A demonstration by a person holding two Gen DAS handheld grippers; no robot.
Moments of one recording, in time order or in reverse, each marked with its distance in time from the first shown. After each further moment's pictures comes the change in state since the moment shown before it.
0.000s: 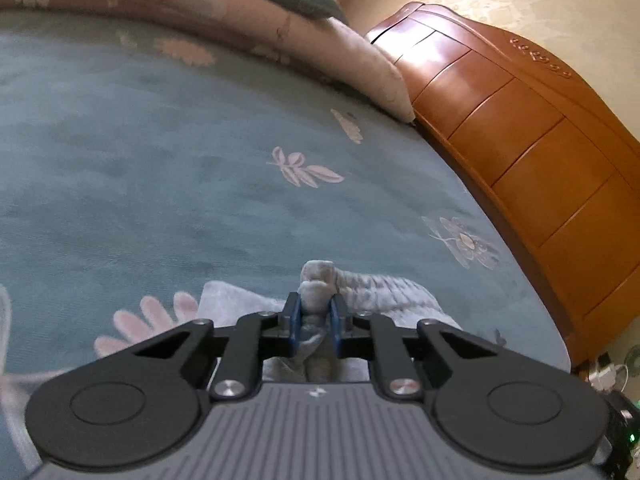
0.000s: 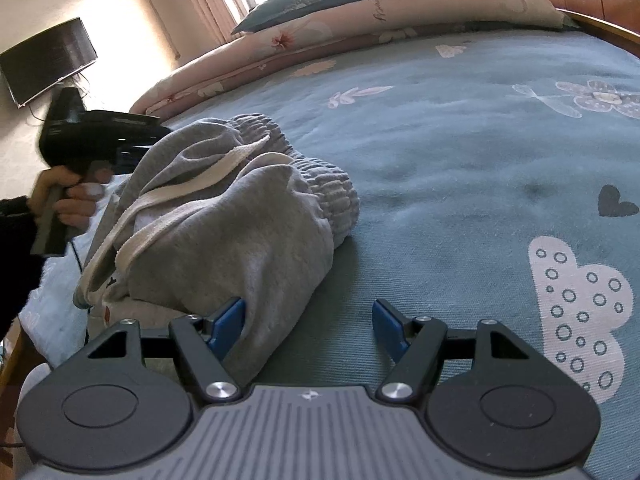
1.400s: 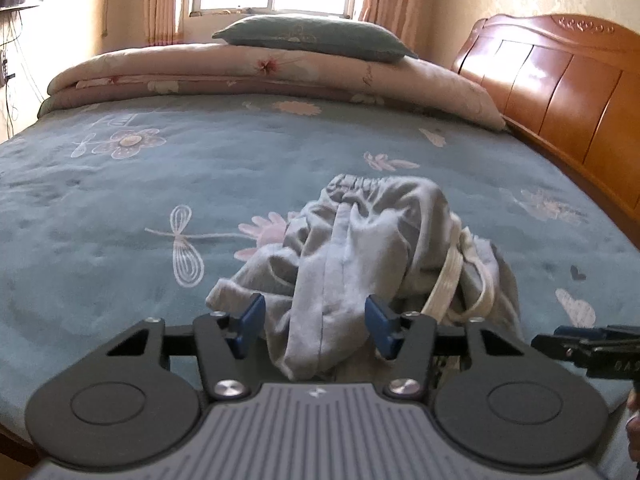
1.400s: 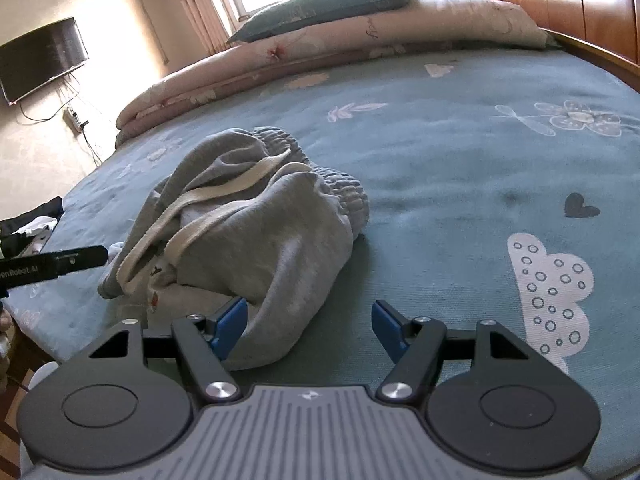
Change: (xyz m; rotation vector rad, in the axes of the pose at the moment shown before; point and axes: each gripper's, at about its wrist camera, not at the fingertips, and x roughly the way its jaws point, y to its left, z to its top) left arm -0.100 -0.126 -0.142 0.091 -0.196 0.540; right arm -0.038 0.030 -0.007 -0.006 -0.029 -0.069
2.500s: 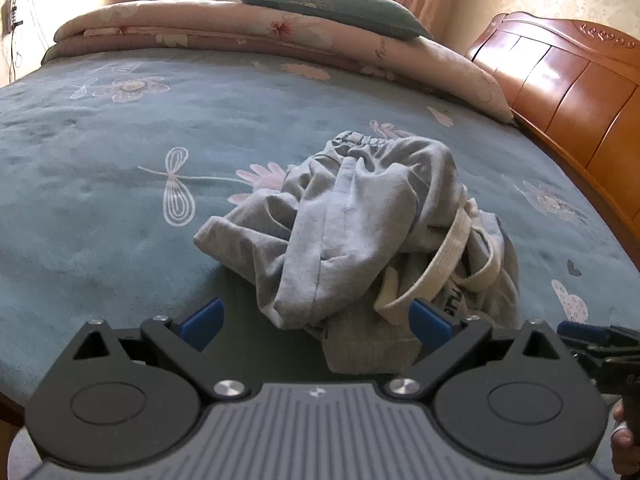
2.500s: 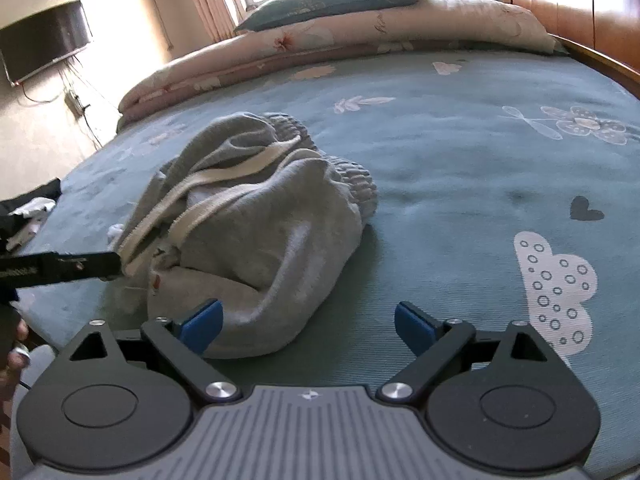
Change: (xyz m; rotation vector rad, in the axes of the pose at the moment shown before) left arm 0.013 0.006 -0.025 -0.104 0.093 -0.030; right arm -0.001 0.012 -0.007 -0.044 0.014 -0.002
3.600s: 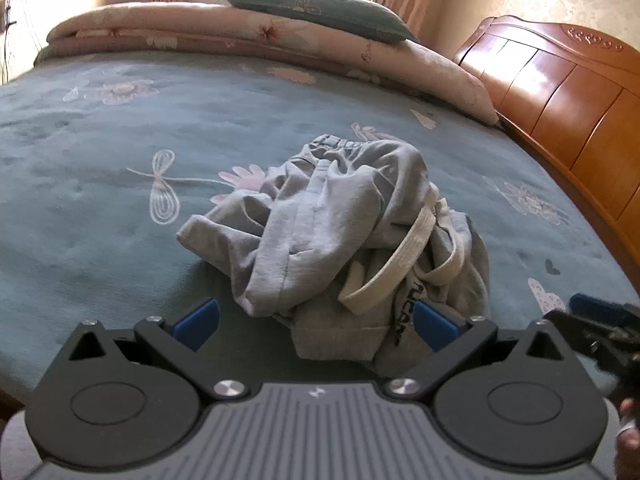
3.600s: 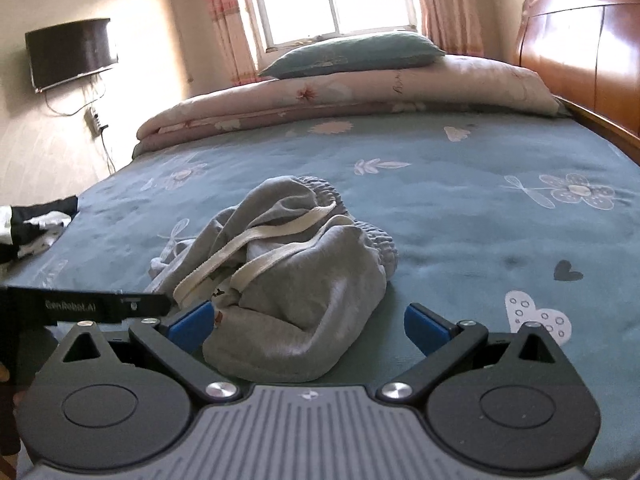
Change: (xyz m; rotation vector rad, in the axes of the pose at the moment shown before) left arm -0.016 -0.012 -0.003 -0.007 -0.004 -0.033; right arm -0.042 0.034 0.008 -0.092 -0.131 -0.012
